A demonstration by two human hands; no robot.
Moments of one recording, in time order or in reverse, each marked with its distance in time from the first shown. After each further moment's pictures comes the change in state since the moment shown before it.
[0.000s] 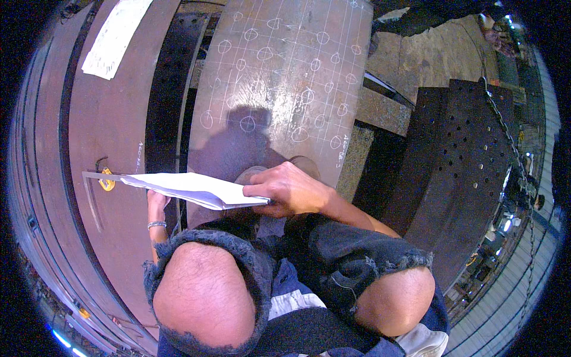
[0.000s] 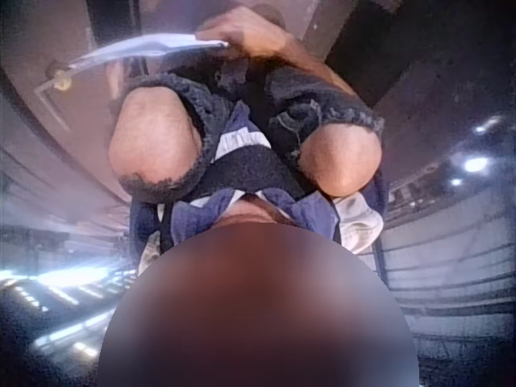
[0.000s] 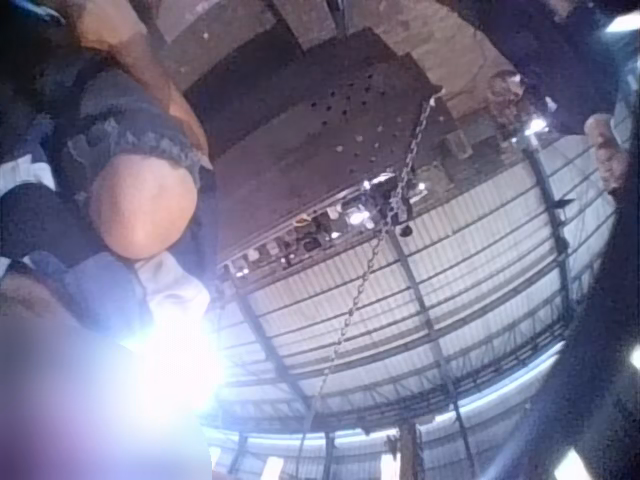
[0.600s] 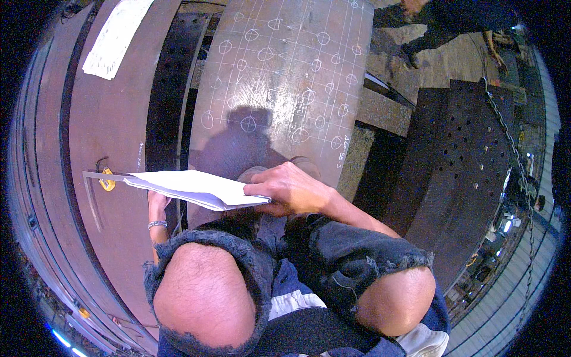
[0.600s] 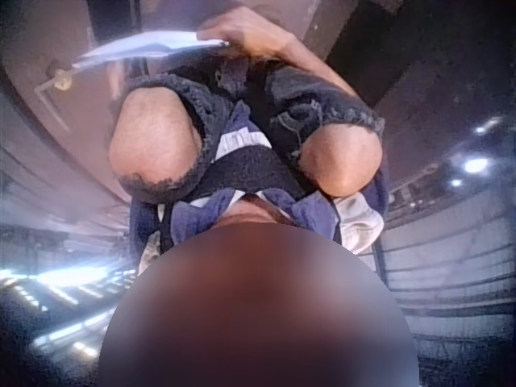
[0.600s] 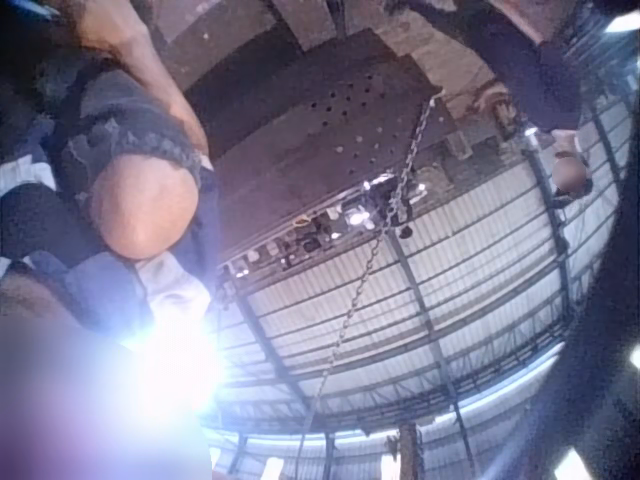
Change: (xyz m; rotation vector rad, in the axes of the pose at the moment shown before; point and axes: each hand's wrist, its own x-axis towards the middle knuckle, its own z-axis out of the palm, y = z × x) left_hand -0.010 0.017 0.013 -0.045 -0.005 -0.019; right_hand -0.003 0.004 0.001 -0.032 -0.042 0.040
